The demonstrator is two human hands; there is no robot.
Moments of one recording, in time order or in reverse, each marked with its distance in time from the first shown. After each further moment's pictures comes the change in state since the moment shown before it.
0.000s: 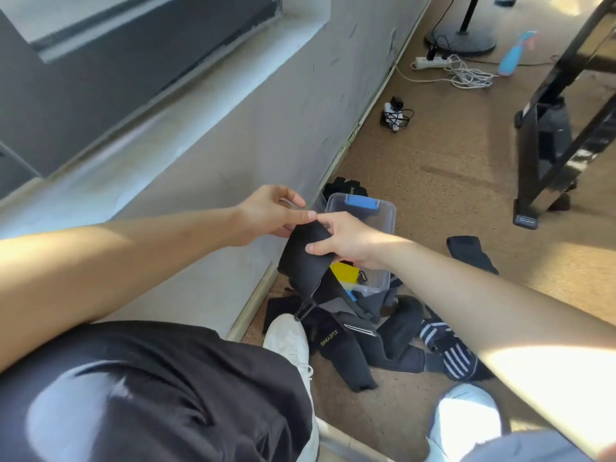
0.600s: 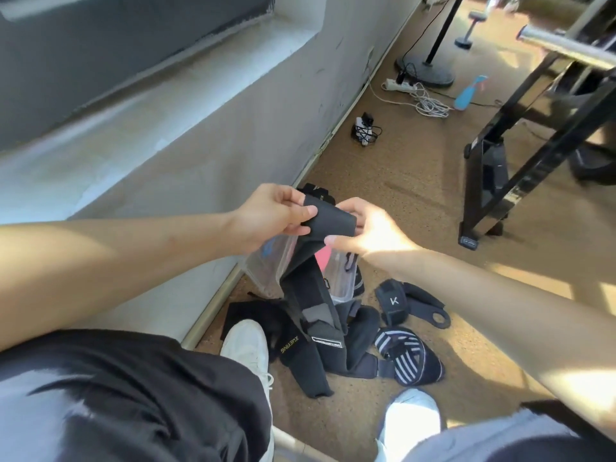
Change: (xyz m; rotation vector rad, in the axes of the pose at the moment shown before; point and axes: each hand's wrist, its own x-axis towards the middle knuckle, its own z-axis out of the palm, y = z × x) left_hand 0.002 0.019 0.027 -0.399 -0.045 0.139; right_hand -0.053 -0.023 -0.048 -0.205 0.279 -0.055
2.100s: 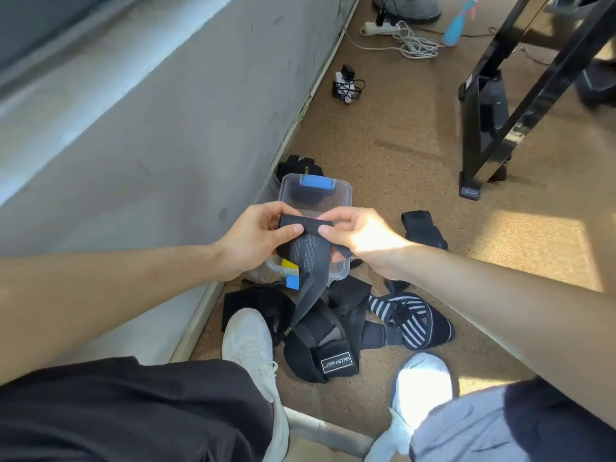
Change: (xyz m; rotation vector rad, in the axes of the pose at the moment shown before) left_hand 0.005 -0.064 0.018 0.244 -0.130 0.083; right_hand -0.006 0.058 0.015 0.360 0.014 0.158
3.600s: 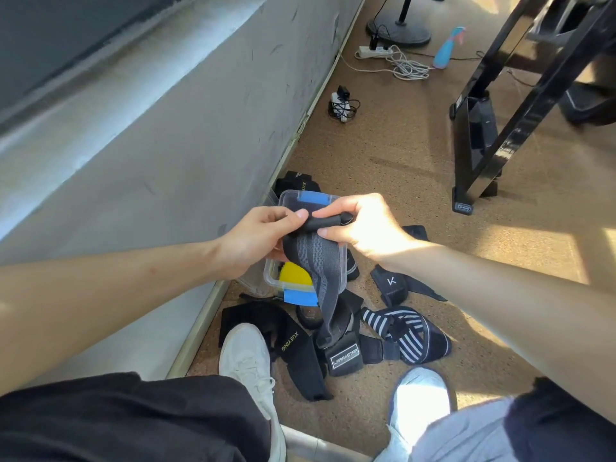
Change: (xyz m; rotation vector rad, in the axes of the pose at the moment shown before) left_hand 0.006 0.038 -0.002 -0.144 -0.092 -0.157; right_hand 0.001 -0.038 -0.012 -0.182 0.114 -0.261
